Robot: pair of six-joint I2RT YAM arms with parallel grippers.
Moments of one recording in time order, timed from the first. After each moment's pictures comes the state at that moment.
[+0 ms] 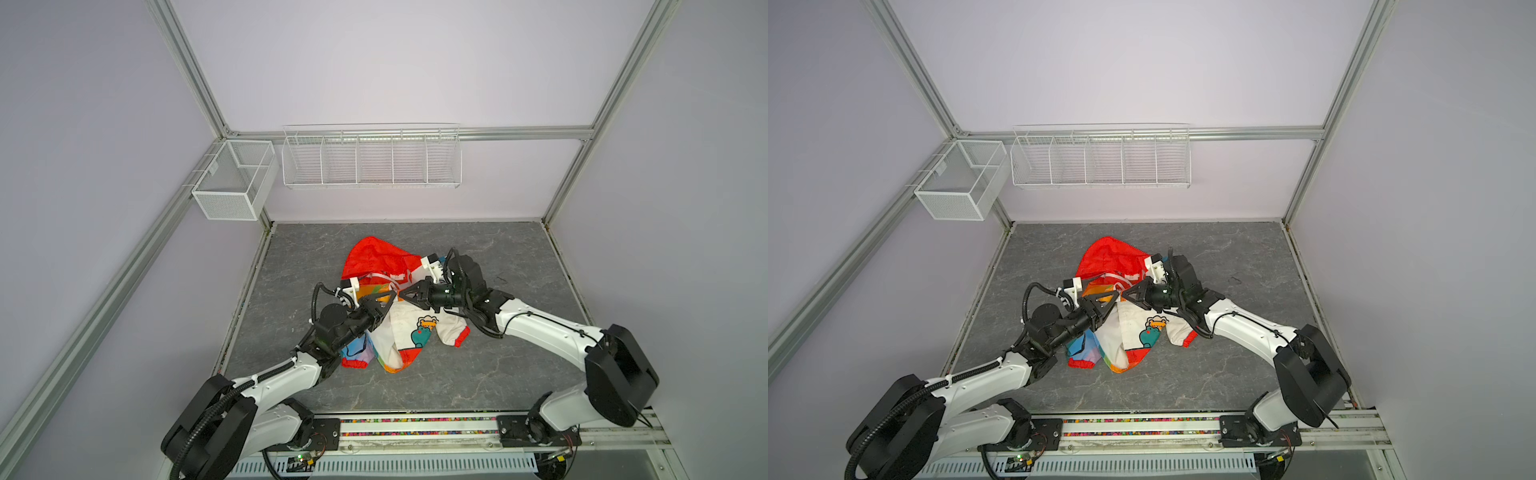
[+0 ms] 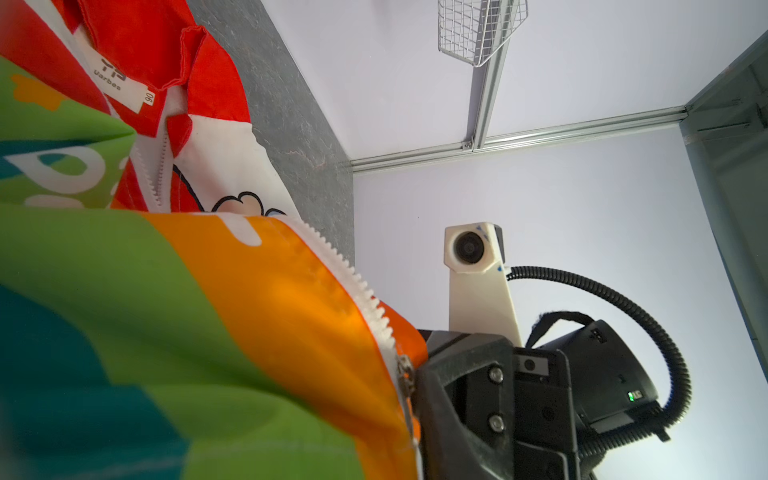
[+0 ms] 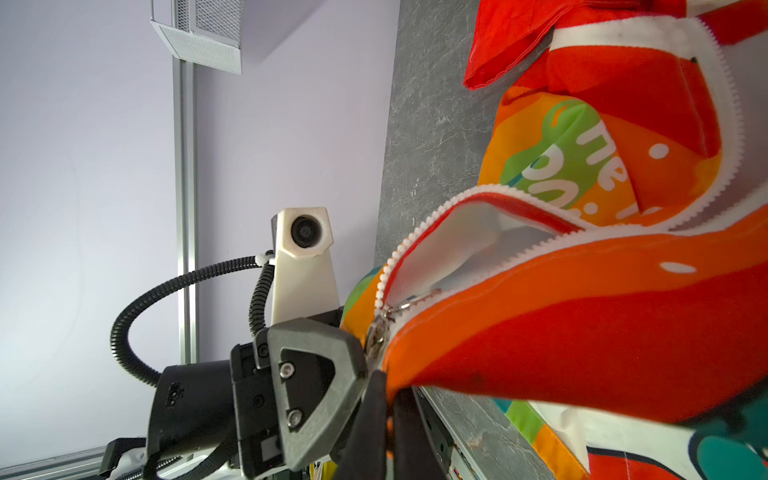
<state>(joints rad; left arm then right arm) -0.64 1.17 0.35 0.78 0.26 -1.38 0.70 1.49 0.96 0.10 -0.58 1.10</state>
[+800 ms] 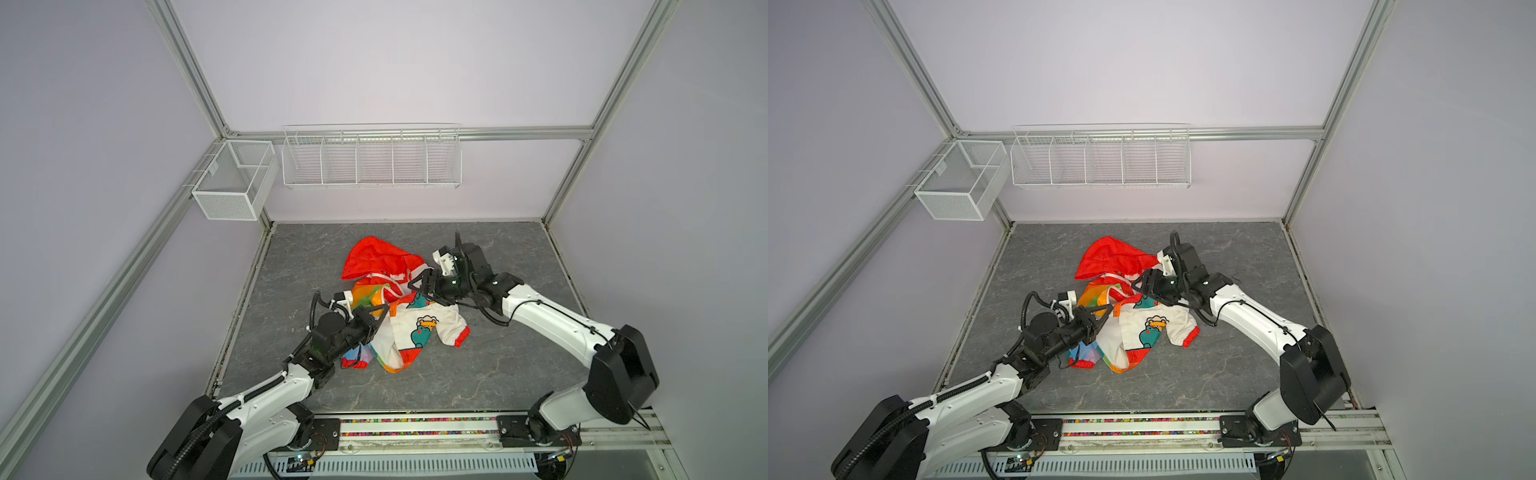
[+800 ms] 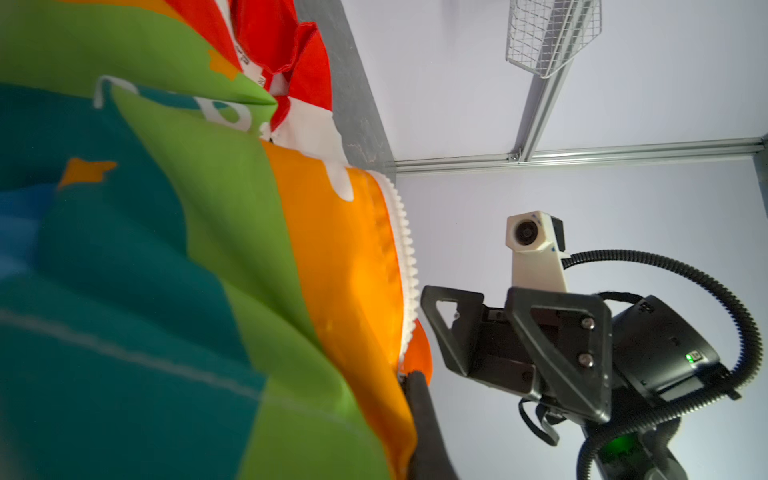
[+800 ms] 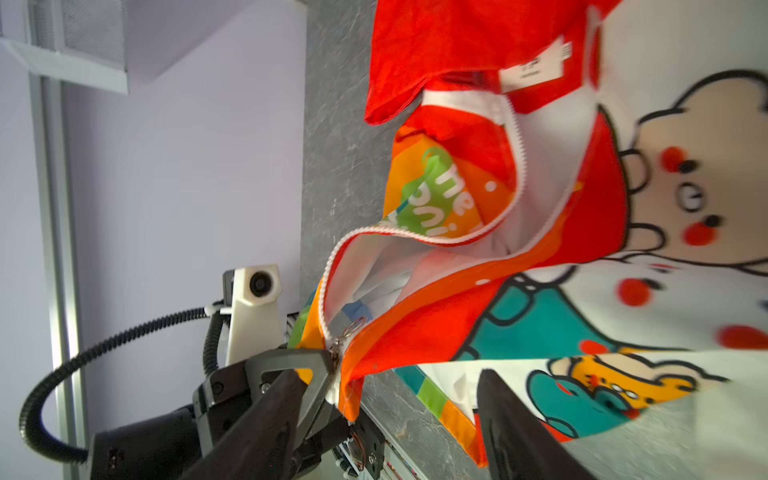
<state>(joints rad) -0.64 1.02 0.27 0.54 0.22 -1.43 0.60 1.50 1.16 -0.38 -0.43 0.87</state>
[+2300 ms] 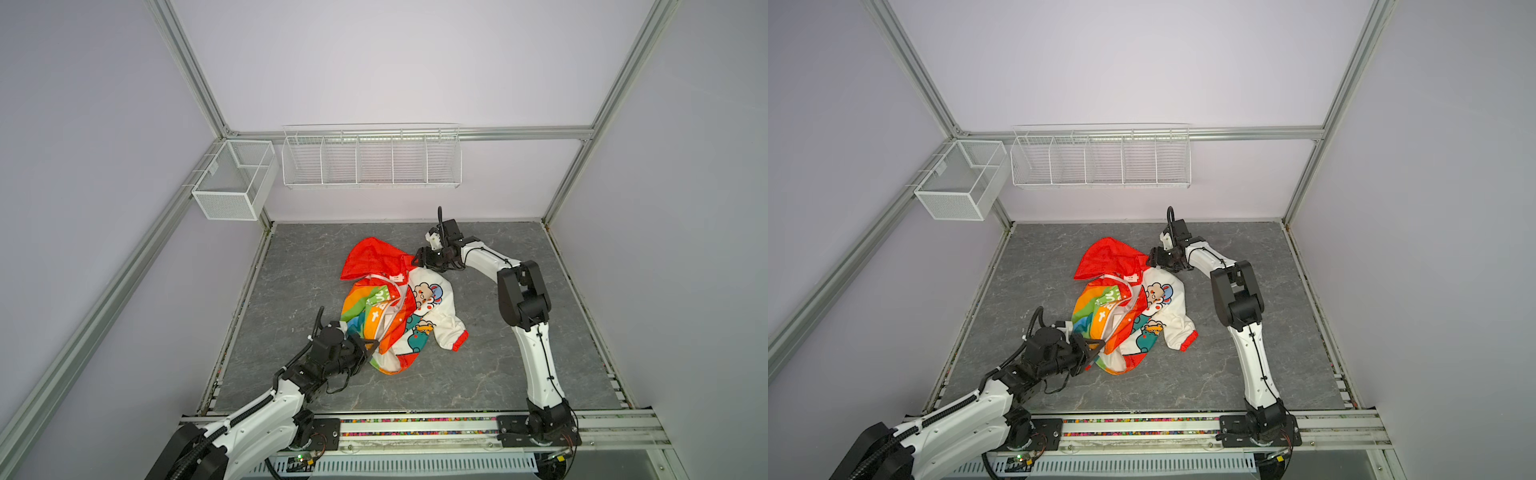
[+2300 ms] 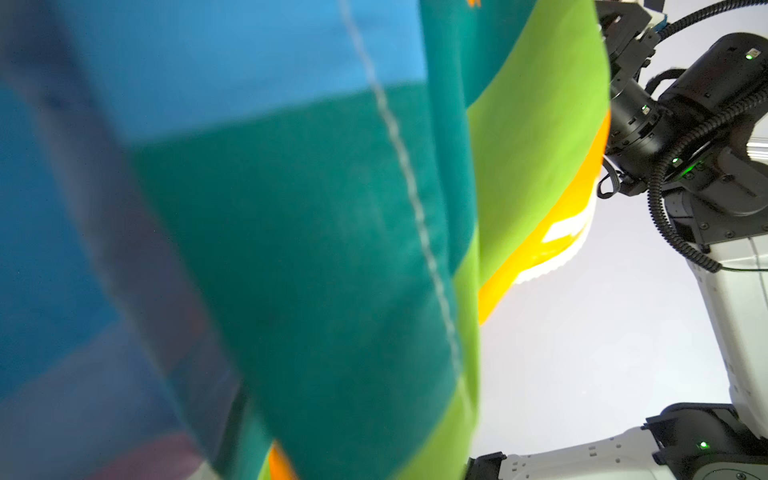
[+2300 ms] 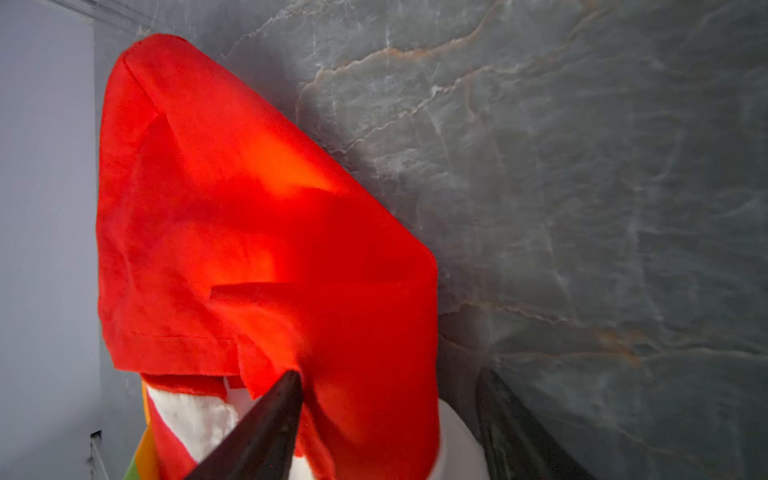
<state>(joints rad) -0.62 0.86 0.16 0.14 0.29 -1.40 0.39 2.38 1.88 -0.49 -0.46 0.46</state>
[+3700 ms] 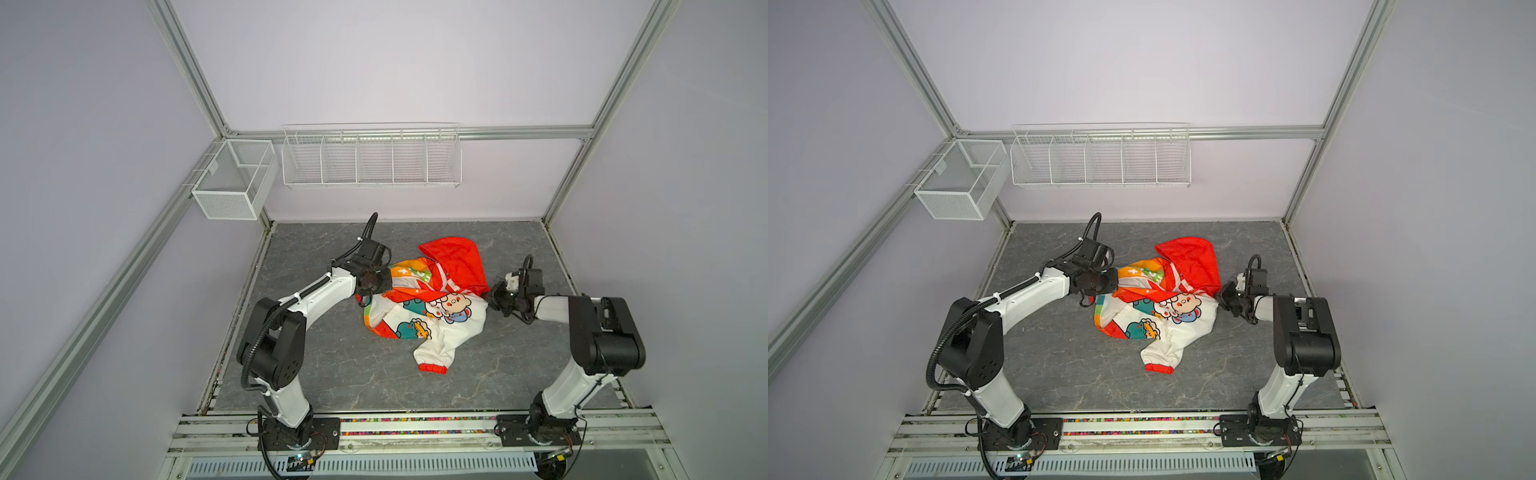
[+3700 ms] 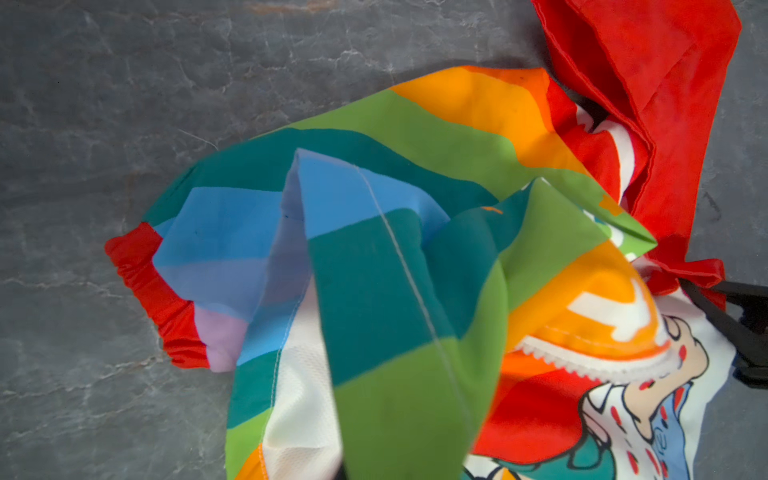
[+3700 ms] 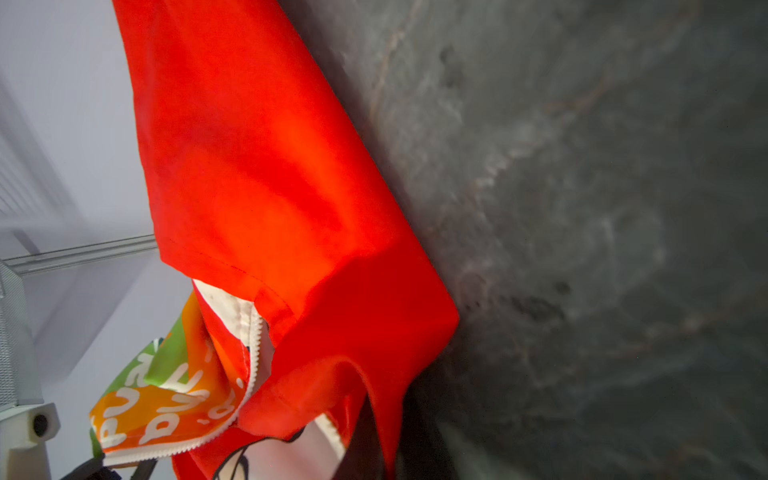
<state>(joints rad) -0.55 1.75 1.29 -0.53 0.07 -0.53 -0.03 1.72 0.71 0.11 -0.55 0.84</state>
